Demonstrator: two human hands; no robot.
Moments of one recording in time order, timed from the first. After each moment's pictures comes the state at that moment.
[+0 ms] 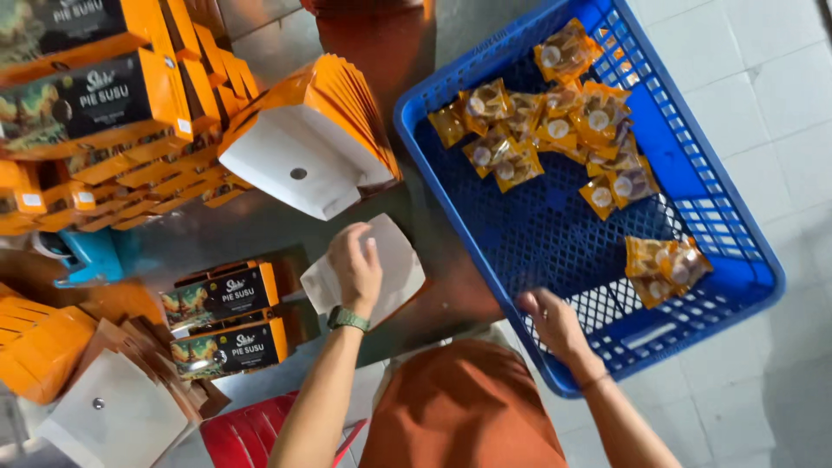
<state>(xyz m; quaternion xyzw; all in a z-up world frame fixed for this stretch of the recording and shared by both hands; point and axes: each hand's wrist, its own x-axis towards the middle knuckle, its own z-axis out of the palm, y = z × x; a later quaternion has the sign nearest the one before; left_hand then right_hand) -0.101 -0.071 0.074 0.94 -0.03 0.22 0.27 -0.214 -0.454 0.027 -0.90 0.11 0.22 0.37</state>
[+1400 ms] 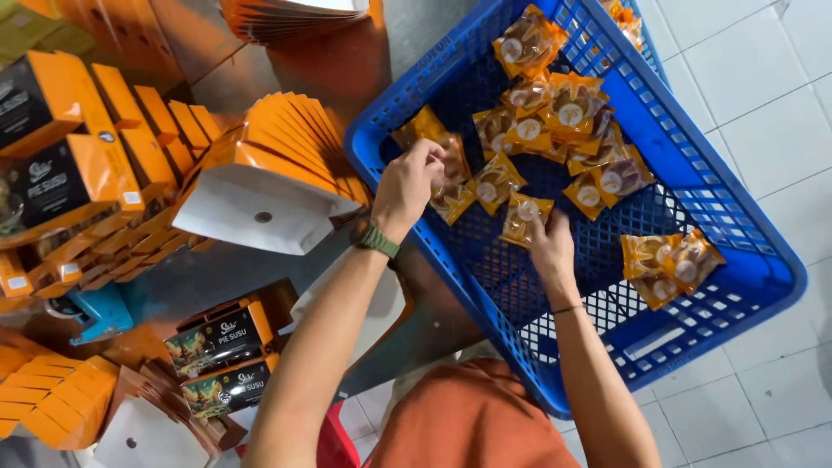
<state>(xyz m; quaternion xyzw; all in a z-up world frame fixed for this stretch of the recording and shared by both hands) 0.093 -0.228 0.124 0.91 -0.11 -0.14 0.38 -0.055 -0.470 0.009 -0.77 0.36 0.10 0.52</state>
